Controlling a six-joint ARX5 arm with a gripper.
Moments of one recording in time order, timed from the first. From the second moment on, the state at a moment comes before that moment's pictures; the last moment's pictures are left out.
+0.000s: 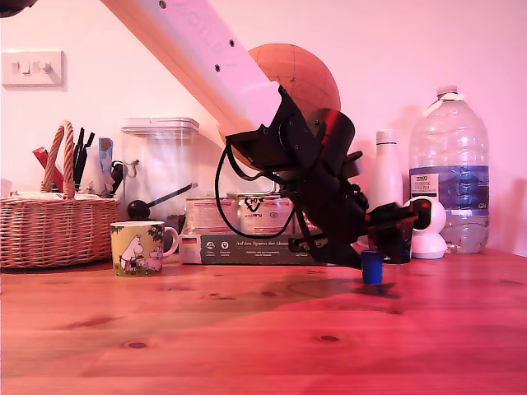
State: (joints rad) arm -0.76 2.52 1.98 -0.11 0.10 -0.28
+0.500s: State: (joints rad) arm -0.75 2.52 1.99 -0.19 0.12 -0.21
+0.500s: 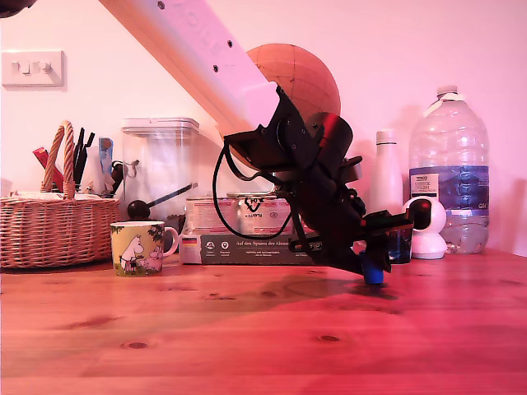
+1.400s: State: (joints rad) arm -0.72 2.52 2.38 -0.72 0.15 -0.02
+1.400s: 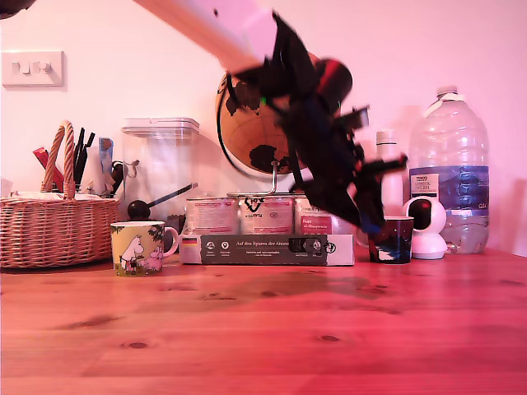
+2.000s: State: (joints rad) arm -0.64 2.52 2.38 -0.89 0.15 -0.01
